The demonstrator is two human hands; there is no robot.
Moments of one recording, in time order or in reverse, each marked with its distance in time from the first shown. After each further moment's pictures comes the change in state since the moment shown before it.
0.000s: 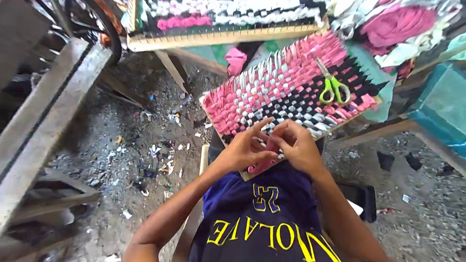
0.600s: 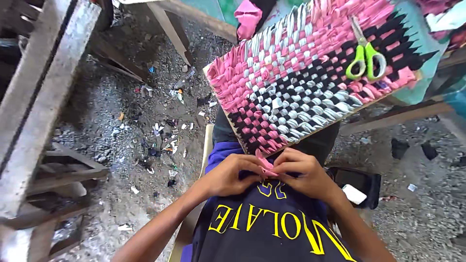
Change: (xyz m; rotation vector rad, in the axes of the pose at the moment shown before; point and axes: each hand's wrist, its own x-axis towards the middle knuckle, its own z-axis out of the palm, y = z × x) left_hand -0.090 -0.025 0.010 0.100 -0.180 0.195; right_hand -0.076 0.026 0.020 0.051 -0.310 -0.312
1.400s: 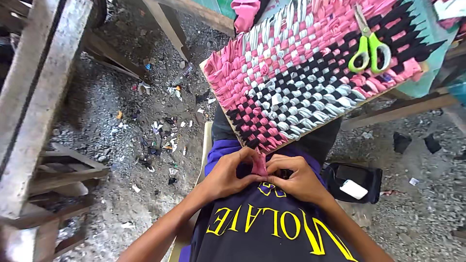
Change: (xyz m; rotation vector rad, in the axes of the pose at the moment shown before) left_hand -0.011 -0.004 0.012 0.086 0.207 -0.185; right_hand 0.002 -0.013 0.028 0.271 0.067 0.183
